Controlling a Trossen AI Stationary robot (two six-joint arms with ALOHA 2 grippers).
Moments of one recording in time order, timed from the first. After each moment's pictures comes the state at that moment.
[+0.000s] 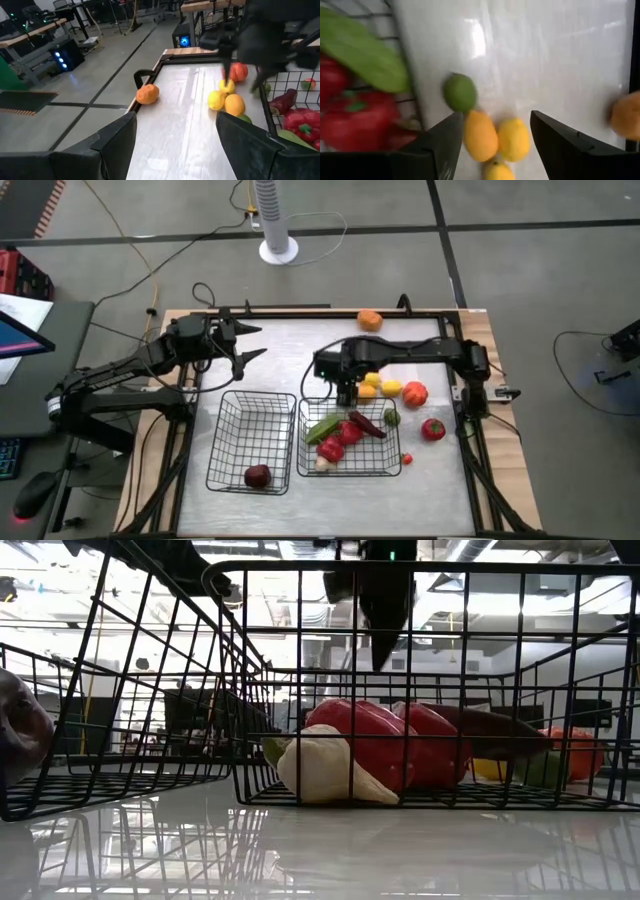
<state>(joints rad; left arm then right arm) 0.44 0.76 0.73 -0.21 0.07 0.22 -0.07 1.94 1.80 -1.29 0.23 0.07</state>
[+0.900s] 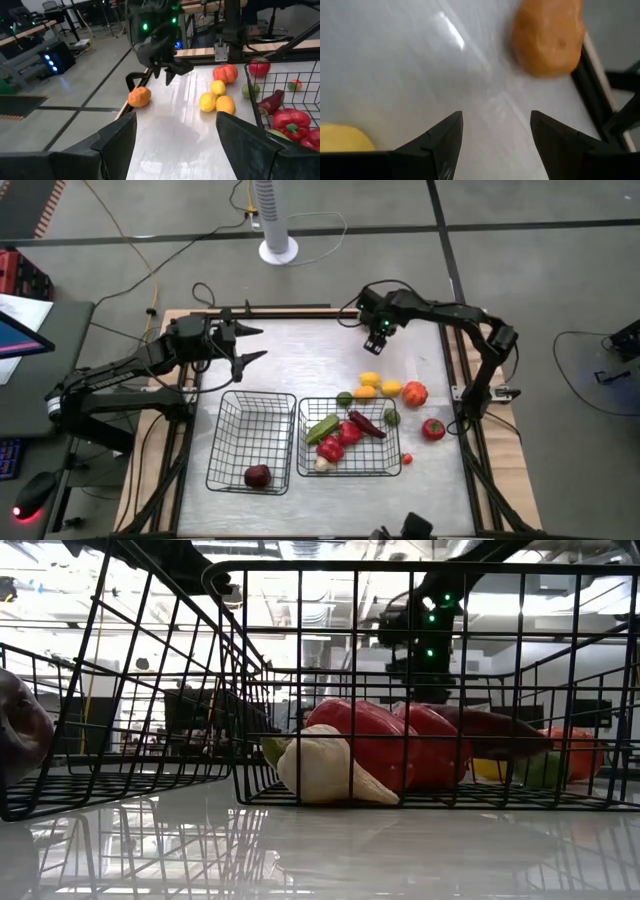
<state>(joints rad) 0.44 0.76 0.73 -0.20 0.12 0.22 -0.62 1.78 1.36 -0.96 0.18 -0.08</state>
